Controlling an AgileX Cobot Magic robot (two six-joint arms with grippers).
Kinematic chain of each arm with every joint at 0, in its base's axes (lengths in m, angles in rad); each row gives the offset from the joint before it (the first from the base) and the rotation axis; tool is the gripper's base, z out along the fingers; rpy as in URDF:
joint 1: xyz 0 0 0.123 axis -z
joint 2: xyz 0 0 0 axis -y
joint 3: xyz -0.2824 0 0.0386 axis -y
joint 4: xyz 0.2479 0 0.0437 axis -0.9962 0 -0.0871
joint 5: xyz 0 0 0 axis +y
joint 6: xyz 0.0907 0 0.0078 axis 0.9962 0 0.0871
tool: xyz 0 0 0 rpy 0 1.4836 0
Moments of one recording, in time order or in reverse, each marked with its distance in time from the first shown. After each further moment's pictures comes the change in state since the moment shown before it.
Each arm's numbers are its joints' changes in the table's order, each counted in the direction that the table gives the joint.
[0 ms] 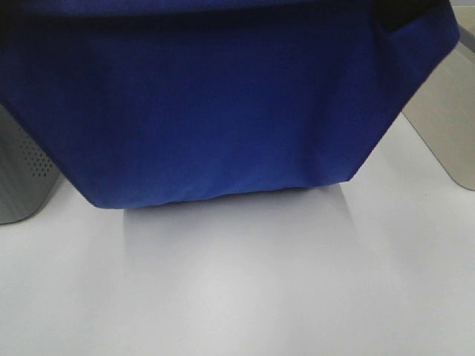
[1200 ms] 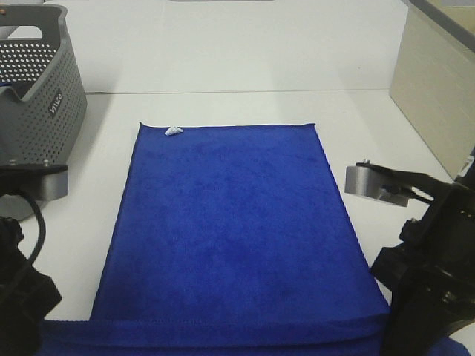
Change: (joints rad) left arm 0.024 -0.198 -0.556 0.247 -0.034 0.083; right arm 0.000 -0.152 -0.713 -0.214 -0.022 0.065
